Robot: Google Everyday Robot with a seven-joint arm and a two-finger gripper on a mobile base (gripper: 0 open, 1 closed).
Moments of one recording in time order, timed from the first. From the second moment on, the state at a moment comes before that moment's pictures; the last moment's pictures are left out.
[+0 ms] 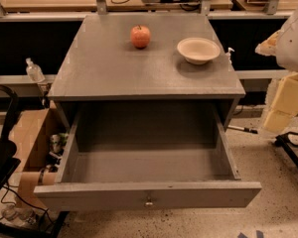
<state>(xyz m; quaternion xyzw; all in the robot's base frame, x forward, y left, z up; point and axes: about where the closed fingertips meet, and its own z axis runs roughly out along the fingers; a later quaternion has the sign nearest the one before) 0.438 -0.217 0.976 -0.60 0.78 -0.03 0.16</state>
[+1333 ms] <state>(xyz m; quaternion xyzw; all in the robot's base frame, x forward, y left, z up) 0.344 -0.213 0.922 -0.56 0.78 -0.02 0.28</state>
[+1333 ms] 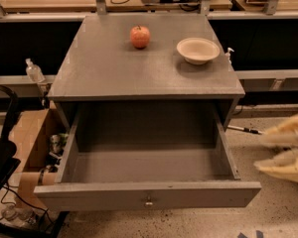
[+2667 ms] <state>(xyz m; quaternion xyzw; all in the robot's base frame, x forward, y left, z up) 0.288 -0.240 0.797 -0.48 0.81 0.02 0.34</state>
